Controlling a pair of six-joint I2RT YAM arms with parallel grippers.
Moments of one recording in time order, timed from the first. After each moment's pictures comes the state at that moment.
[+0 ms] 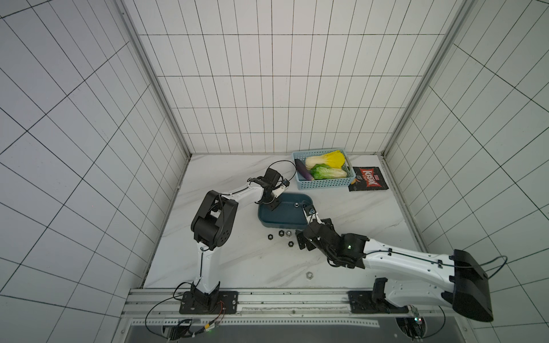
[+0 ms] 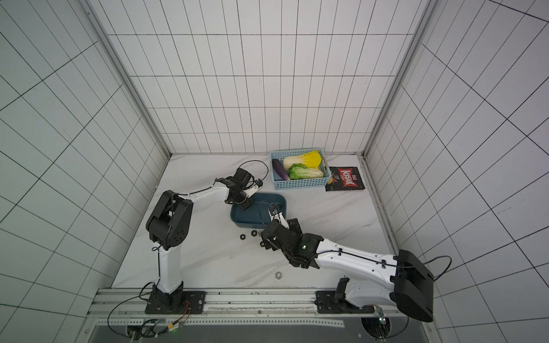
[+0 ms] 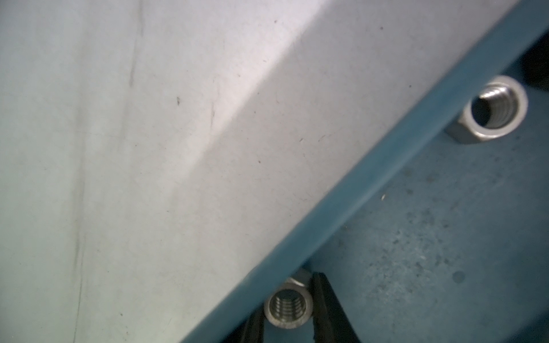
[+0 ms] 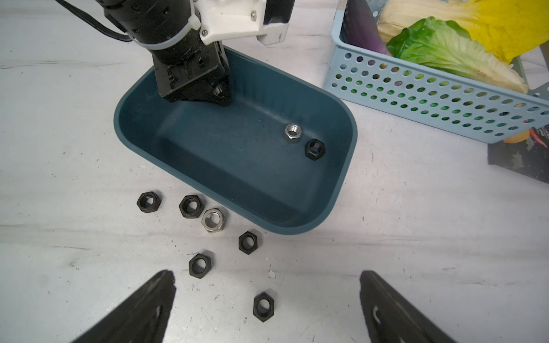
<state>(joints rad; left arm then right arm) -0.50 2.03 1.42 -0.55 0.03 0.35 1.22 1.21 0.77 -0.39 0.55 0.46</state>
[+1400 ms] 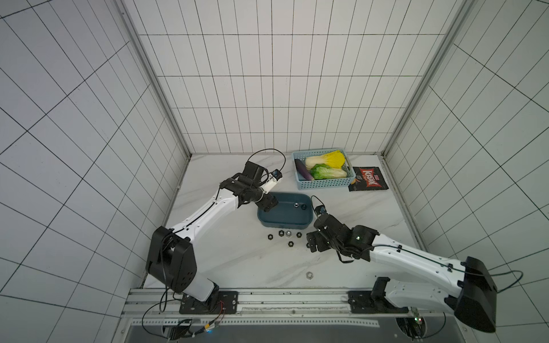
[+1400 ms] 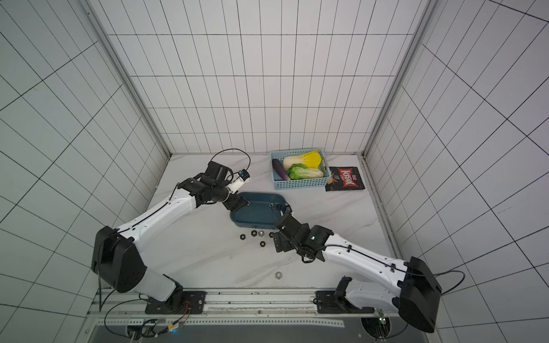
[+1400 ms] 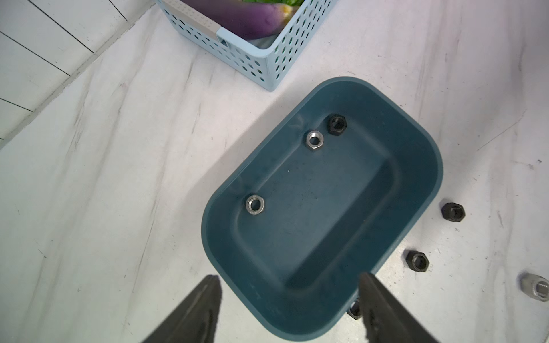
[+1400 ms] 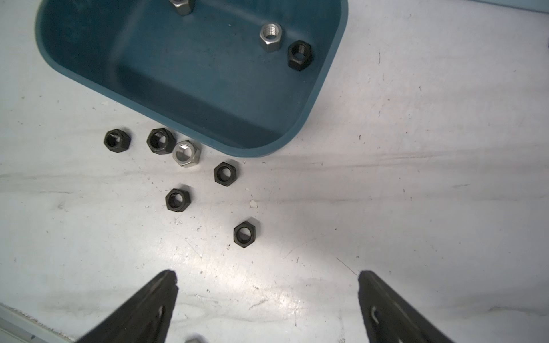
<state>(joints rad) -0.46 1.50 1.26 -0.70 0.26 0.31 1.04 1.18 0.78 -0.65 0.27 0.53</state>
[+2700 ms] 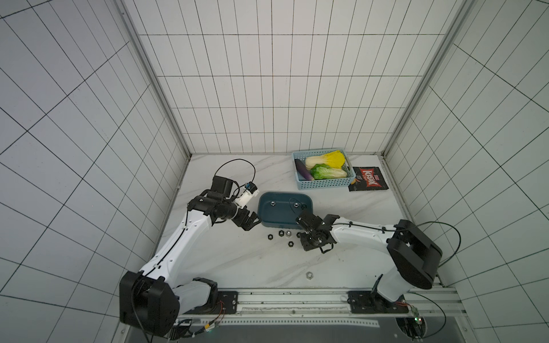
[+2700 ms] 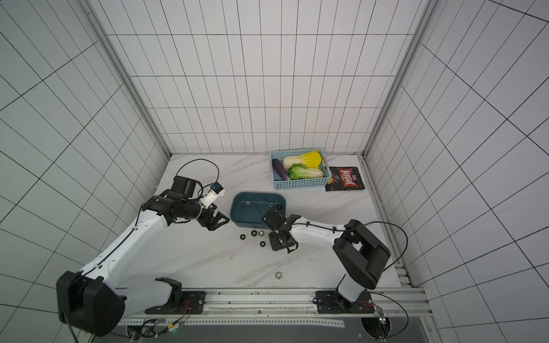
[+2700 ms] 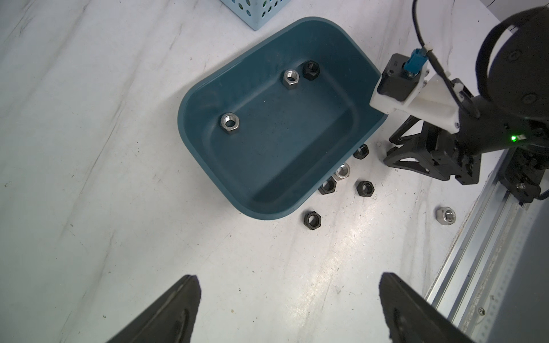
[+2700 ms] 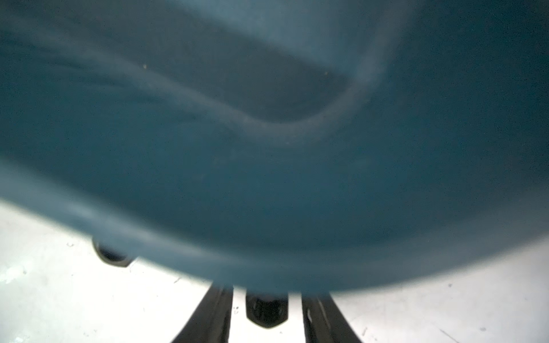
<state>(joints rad) -0.25 1.22 1.02 -0.84 0.49 0.36 1.00 1.63 0.92 -0.62 0.08 0.56</state>
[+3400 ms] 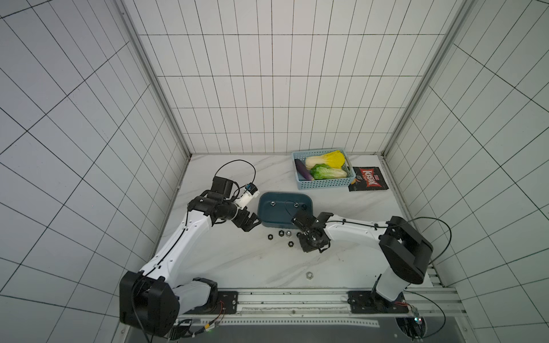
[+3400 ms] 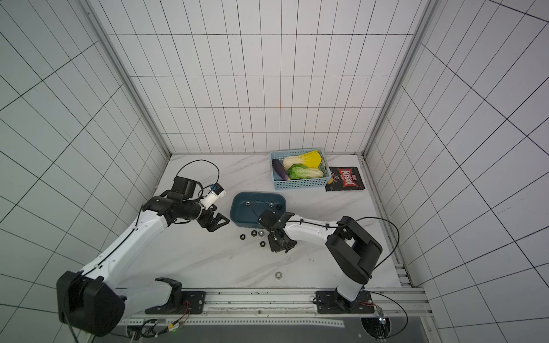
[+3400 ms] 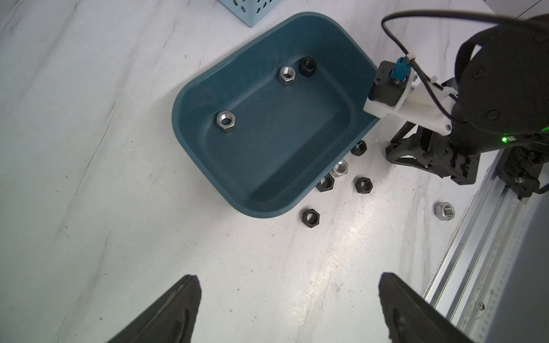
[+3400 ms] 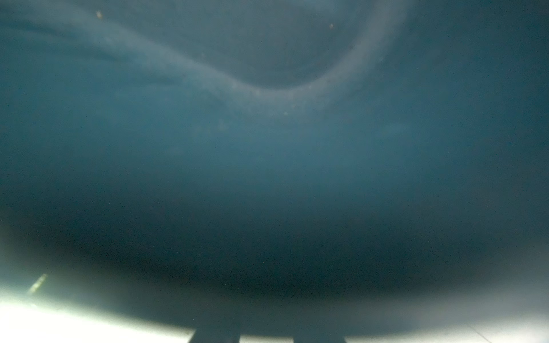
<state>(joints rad) -0.25 1.22 1.01 -0.84 0.50 0.38 1.00 1.70 0.98 -0.73 0.10 0.58</state>
